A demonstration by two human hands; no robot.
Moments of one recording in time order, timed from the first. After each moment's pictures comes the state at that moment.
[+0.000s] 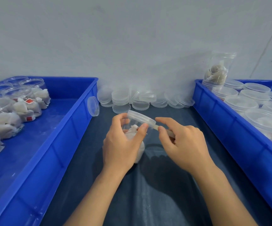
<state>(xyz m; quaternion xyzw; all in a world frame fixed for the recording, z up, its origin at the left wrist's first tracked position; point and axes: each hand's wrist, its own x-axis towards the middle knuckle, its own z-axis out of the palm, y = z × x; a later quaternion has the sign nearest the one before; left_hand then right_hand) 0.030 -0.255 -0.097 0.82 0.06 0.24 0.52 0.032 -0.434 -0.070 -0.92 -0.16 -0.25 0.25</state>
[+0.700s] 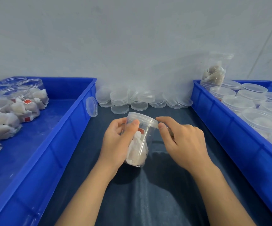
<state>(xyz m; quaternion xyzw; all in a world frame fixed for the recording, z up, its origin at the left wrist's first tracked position) 0.029 -0.247 -0.086 0.68 0.04 0.10 0.73 0.040 -0.438 -0.074 -0.93 -0.13 -0.28 0.20</state>
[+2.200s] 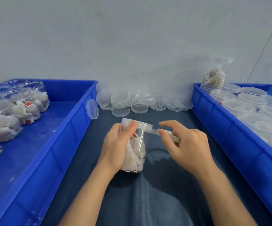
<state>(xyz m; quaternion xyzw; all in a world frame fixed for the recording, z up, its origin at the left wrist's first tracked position) 0.038 -0.237 -0.090 0.72 0.03 0.10 0.68 0.037 -0.447 -0.076 -0.89 -0.17 -0.31 0.29</state>
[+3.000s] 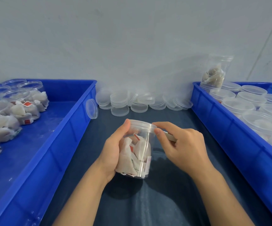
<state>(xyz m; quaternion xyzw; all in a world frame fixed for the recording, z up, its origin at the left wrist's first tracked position) 0.031 -0.233 -0.088 0.59 0.00 -0.09 0.80 0.035 -0.438 -0.074 -0.87 -0.20 -0.35 0.27</state>
